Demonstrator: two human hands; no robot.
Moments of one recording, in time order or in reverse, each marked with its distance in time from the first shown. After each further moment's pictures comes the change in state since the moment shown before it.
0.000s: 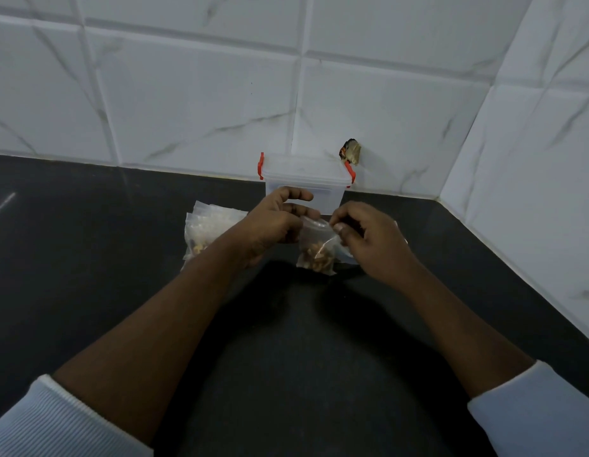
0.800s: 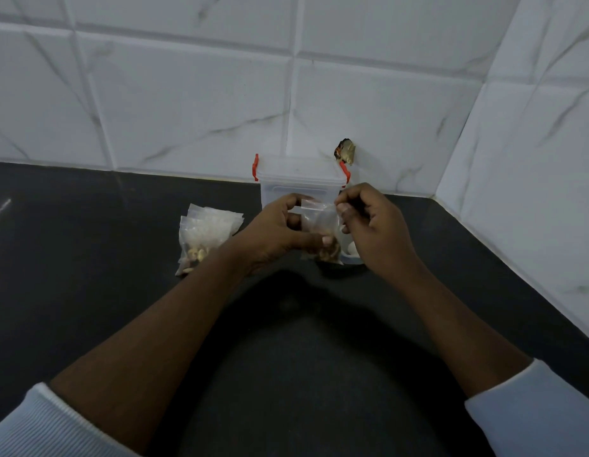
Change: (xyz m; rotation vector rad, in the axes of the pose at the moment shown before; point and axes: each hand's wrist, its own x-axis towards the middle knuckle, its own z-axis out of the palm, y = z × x) left_hand -0.007 -0.005 0.012 0.018 -0.120 0.085; right_hand 0.001 -0.006 -0.001 0.236 0.208 0.034
